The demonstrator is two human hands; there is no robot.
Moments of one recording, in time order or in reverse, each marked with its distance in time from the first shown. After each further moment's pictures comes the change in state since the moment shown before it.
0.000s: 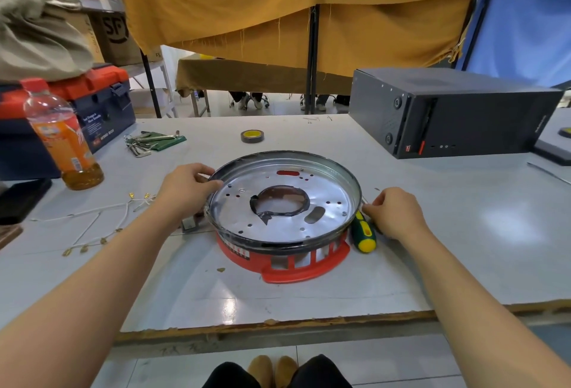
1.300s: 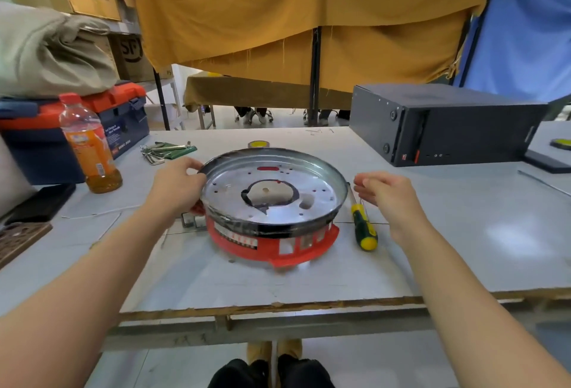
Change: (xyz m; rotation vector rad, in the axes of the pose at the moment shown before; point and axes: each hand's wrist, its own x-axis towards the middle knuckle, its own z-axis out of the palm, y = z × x) left_hand -0.024 0.009 -0.032 -0.116 0.102 -0.044; right_hand -0.029 -0.025 -0.018 0.902 0.016 -0.089
